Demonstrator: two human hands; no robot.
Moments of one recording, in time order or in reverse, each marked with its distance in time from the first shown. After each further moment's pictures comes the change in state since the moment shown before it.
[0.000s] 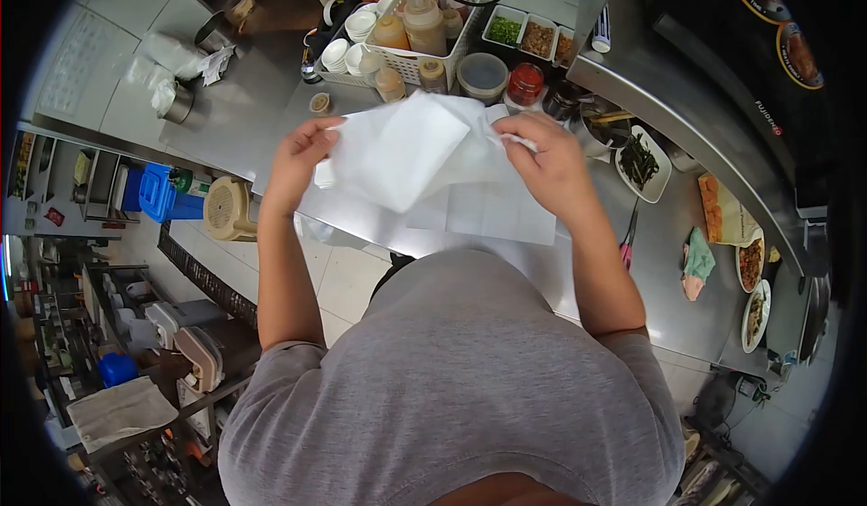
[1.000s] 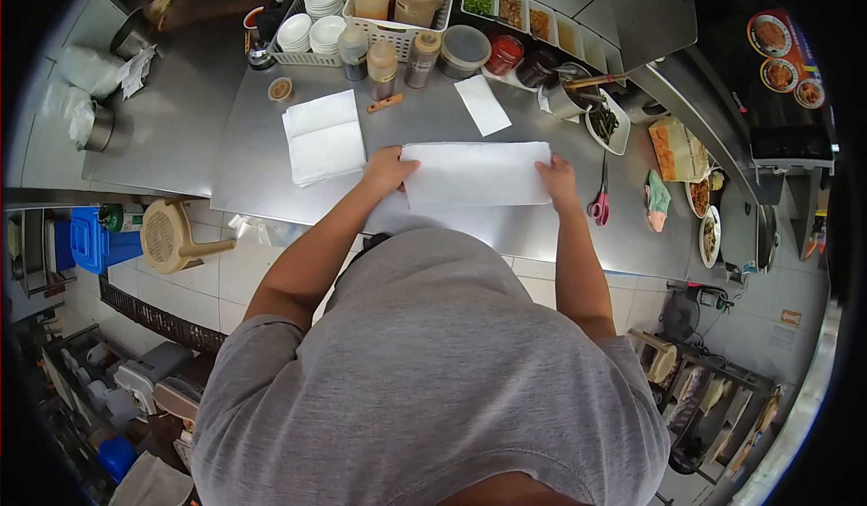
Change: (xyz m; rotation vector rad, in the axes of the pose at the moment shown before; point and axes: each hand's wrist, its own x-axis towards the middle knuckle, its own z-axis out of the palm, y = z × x) left_hand 0.081 -0.196 0.104 0.081 -0.362 -0.119; right_hand -0.087 0.197 0.036 -0.236 0.494 0.683
